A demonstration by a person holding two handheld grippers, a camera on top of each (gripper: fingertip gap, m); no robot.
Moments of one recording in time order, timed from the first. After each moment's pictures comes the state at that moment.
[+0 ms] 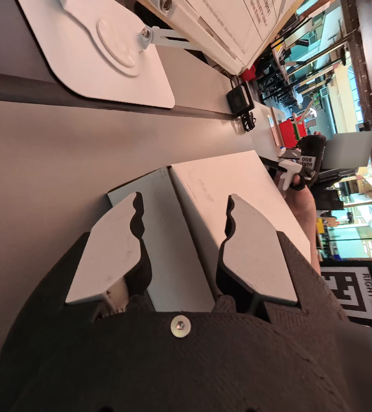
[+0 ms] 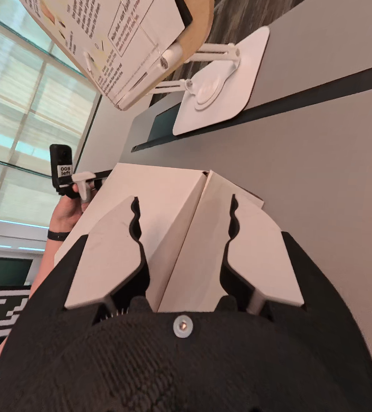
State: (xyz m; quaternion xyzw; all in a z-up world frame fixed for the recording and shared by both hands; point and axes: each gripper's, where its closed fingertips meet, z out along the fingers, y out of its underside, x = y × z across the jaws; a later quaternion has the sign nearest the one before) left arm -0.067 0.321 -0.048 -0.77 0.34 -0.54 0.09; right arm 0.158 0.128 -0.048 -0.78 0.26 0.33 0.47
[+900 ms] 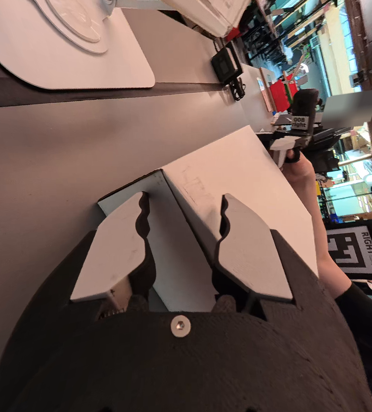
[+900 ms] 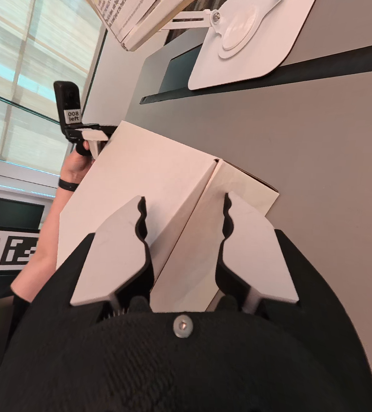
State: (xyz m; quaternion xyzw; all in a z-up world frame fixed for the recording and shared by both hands) left arm -0.057 0.308 -0.056 -0.73 0.41 -0.54 0.06; right arm 0.138 0.128 -0.060 -0.82 0.17 0.38 0.40
